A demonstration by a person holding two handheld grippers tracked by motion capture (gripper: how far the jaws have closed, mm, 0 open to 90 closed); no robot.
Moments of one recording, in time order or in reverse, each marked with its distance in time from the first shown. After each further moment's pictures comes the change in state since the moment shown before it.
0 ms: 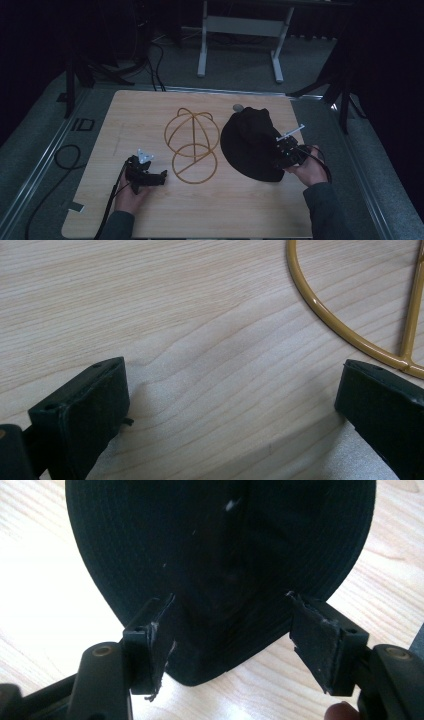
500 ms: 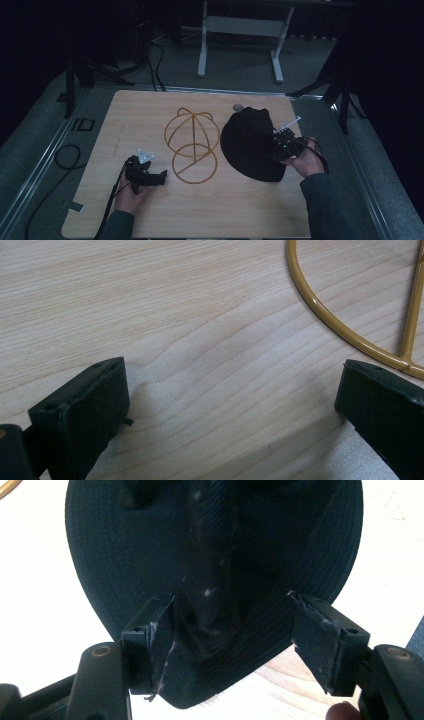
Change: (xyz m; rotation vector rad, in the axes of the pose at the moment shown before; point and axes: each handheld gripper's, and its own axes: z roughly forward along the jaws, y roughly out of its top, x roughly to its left) left arm 0.000 0.000 0.000 -0.003 -0.001 -0.003; right arm -0.004 0.023 0.001 0.014 -0.005 -0.015
